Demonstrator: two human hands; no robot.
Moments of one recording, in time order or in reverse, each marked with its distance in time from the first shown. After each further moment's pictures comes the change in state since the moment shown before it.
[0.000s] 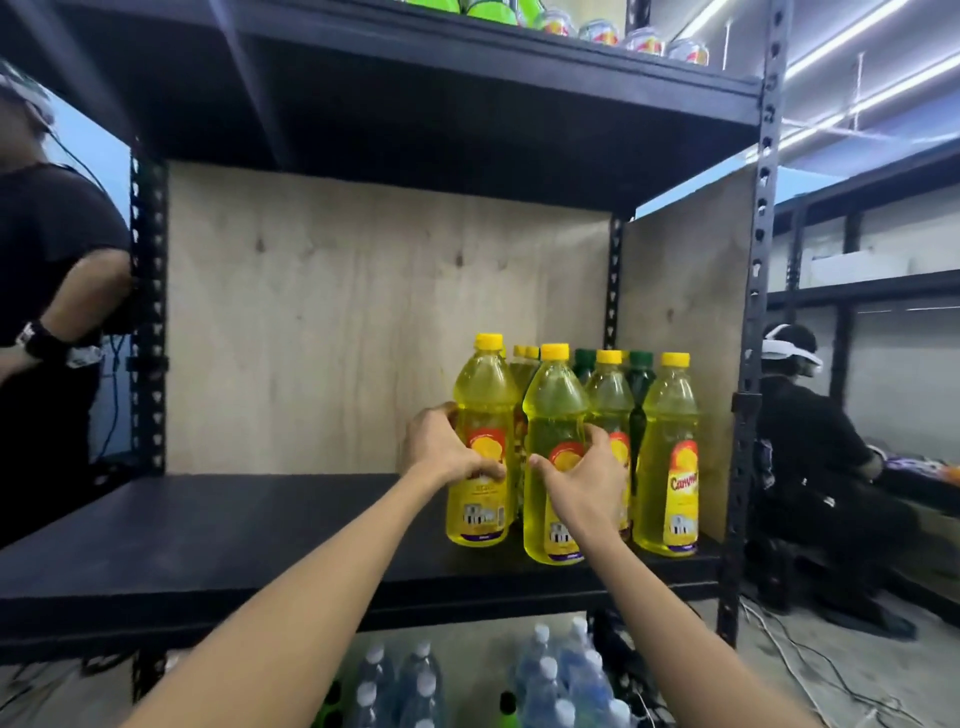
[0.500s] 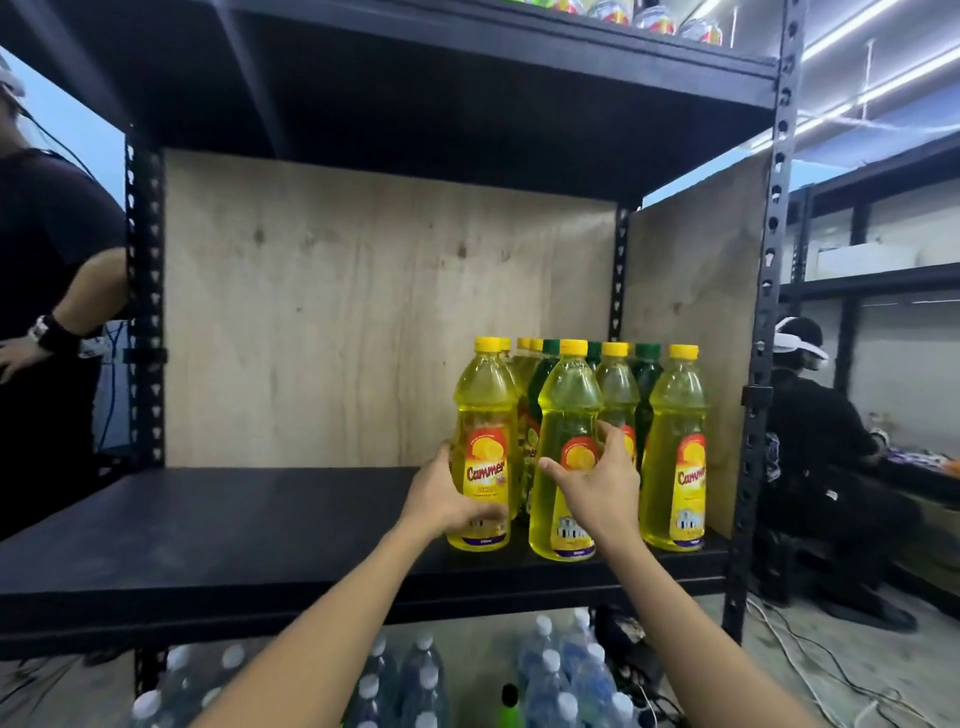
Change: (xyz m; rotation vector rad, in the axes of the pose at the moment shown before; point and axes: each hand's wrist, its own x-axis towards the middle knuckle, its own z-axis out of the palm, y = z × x) left_hand -0.017 -0.053 0.037 -0.134 -0.177 -0.057; right_hand 0.002 0.014 -0.005 0.014 -0.079 -0.014
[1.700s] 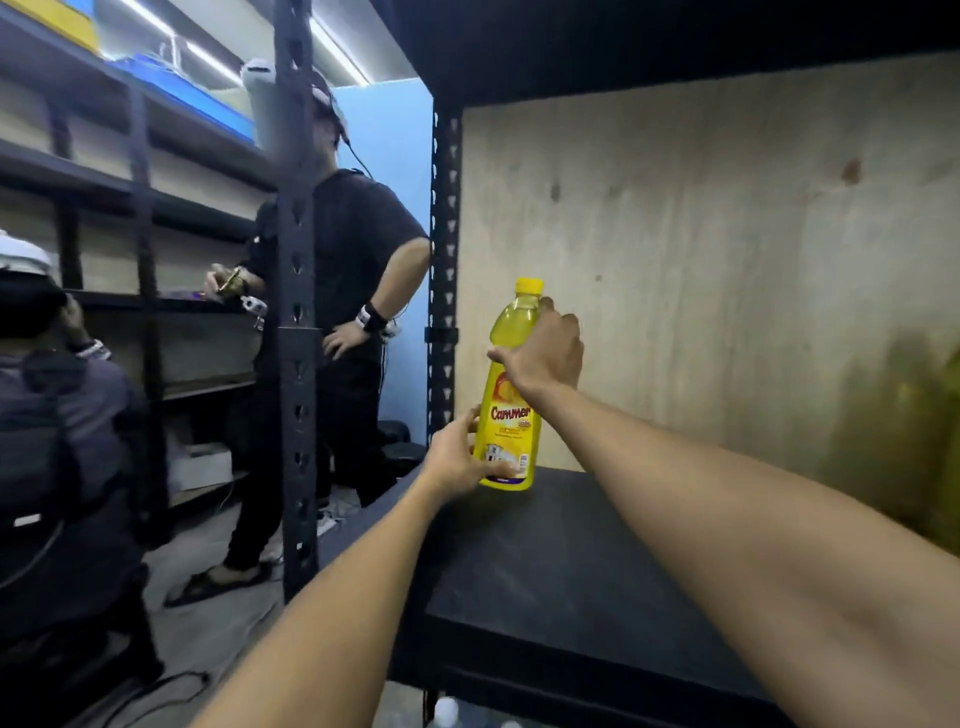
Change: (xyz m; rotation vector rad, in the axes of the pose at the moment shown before) left_hand 0.070 -0.256 -0.300 0.090 0.277 -0.076; right_hand -0.021 -0.269 0.403 0.095 -0.276 -0.272
